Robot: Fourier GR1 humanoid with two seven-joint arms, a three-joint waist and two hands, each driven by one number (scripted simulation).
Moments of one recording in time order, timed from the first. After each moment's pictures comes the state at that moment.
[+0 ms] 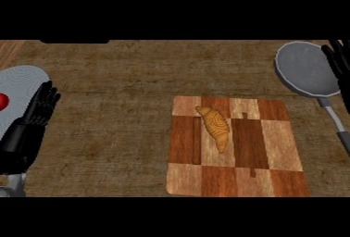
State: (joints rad) left arm -0.04 0.58 -0.16 -1.58 0.33 0.17 -0.19; right arm -0.35 -0.57 -0.03 -1.50 -0.47 -0.06 0.00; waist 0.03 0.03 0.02
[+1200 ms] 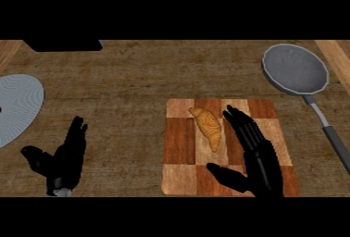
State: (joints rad) left arm 0.07 0.28 -0.20 -1.47 0.44 0.37 0.00; right arm -0.07 -0.33 0.60 -1.75 0.71 -0.59 0.22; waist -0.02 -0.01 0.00
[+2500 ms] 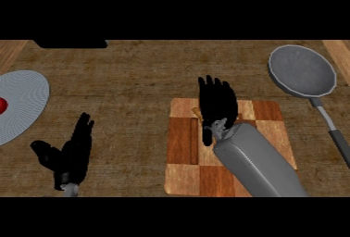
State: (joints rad) left arm 0.03 0.24 -0.19 -1.44 0.40 0.35 0.02; right arm -0.65 -0.10 0.48 -1.34 0.86 0.42 0.90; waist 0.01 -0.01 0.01
